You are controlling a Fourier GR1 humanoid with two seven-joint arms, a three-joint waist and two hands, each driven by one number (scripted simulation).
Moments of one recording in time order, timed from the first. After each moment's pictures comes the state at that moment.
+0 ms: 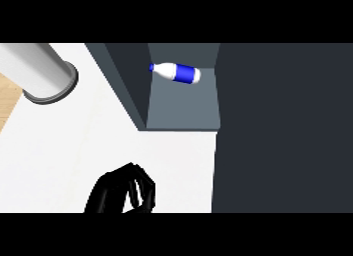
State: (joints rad) left arm -0.02 0.37 -0.75 -1.67 0.57 0.46 -0.55; right arm 0.79 -0.41 -0.32 -2.34 -0.79 0.65 -0.05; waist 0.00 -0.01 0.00
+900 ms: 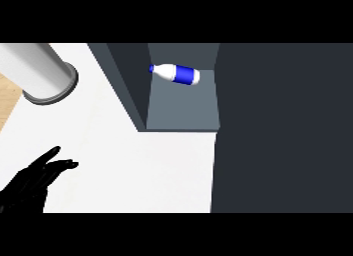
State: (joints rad) left arm 0.24 0.72 -0.45 -1.89 0.77 0.24 -0.62; right arm 0.79 -0.43 -0.13 -2.37 -0.76 0.80 -0.05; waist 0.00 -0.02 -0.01
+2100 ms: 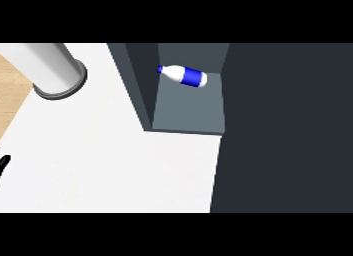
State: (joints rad) left arm 0.46 0.91 -0.22 -1.94 0.94 0.04 -0.64; right arm 0.40 -0.50 0.24 -2.36 -0.70 0.65 0.17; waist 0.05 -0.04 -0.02
